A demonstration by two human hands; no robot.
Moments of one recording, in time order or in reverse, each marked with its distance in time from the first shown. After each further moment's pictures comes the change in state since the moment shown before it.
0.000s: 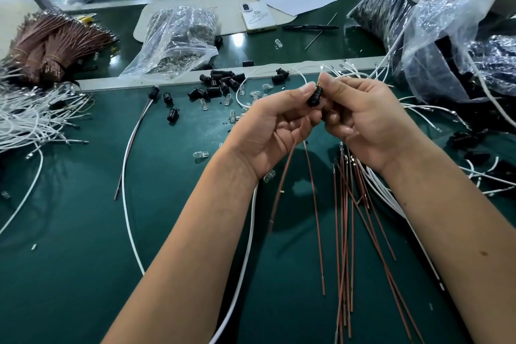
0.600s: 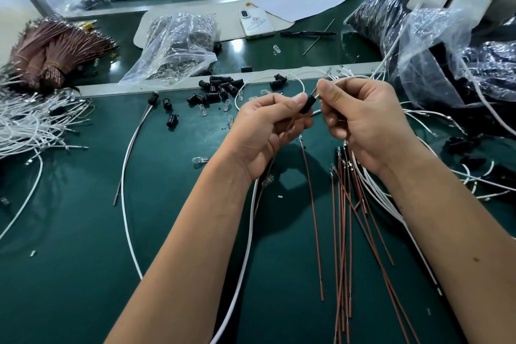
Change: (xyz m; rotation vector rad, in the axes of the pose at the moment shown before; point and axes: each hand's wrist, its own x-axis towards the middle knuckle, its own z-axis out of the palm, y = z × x) left_hand 0.005 -0.001 -0.009 0.178 0.087 0.120; right_hand 0.002 0.002 -0.002 -0.175 0.122 -0.135
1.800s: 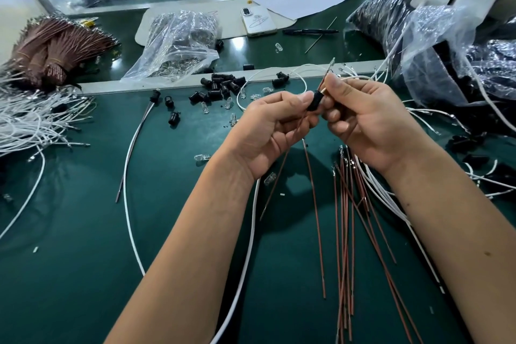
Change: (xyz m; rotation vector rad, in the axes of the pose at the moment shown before) left_hand 0.000 0.002 0.000 -0.113 -0.110 -0.047; right_hand 0.000 -0.006 -0.003 0.248 -0.133 0.157
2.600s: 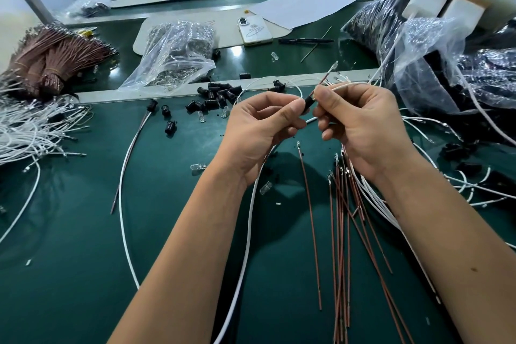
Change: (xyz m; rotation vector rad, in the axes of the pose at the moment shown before) left_hand 0.001 -0.005 -0.005 0.184 0.113 0.259; right_hand -0.001 0.006 0.005 -0.177 0.134 -0.203
